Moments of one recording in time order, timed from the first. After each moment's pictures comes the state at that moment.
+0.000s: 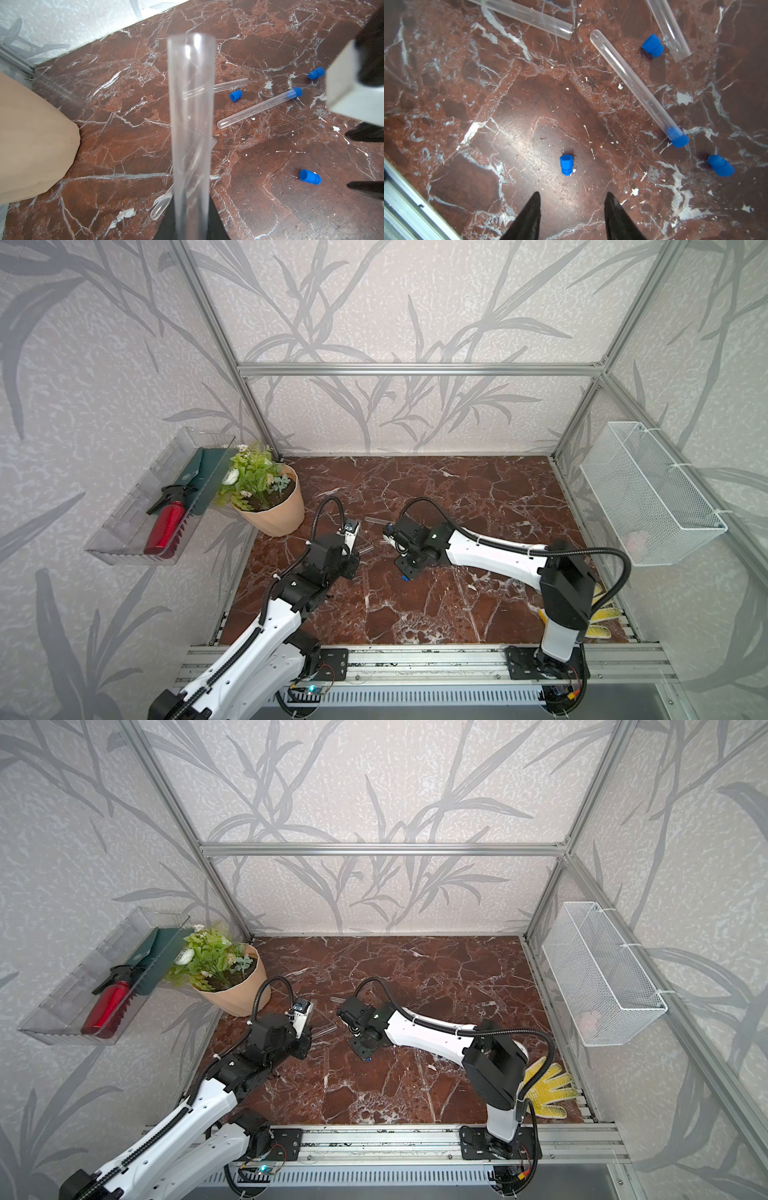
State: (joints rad) left arm -0.44 0.79 0.53 -0.40 -0.15 0.05; right arm 1.01 1.87 1.45 -0.79 0.04 0.24
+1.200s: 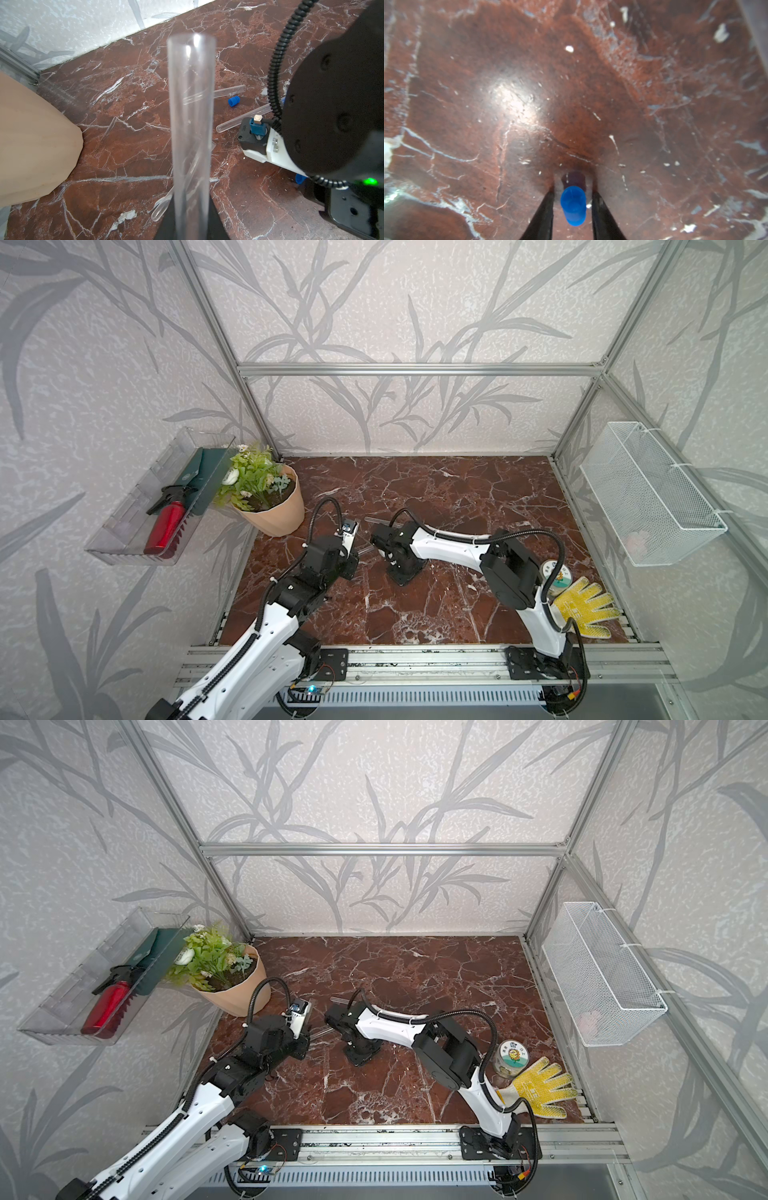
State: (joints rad) left arm -0.44 0.75 0.53 -0.40 -0.14 0.05; right arm 1.01 2.19 1.68 -1.00 -0.02 0.26
